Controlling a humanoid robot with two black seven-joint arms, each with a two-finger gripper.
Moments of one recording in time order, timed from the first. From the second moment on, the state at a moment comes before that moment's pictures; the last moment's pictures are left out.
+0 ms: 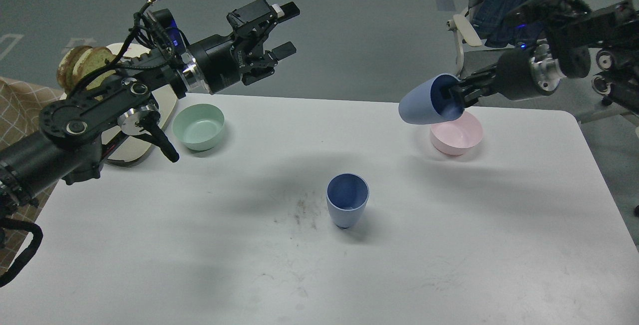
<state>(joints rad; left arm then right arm) -0.93 0.48 -0.53 -1.00 0.68 -0.46 -0.42 1.52 -0.55 -0.22 0.99 -1.55 0.49 0.49</state>
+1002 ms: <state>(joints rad) -0.93 0.48 -0.54 -0.99 0.68 -0.46 -0.42 1.79 -0.32 -0.50 1.22 -1.41 0.49 0.49</state>
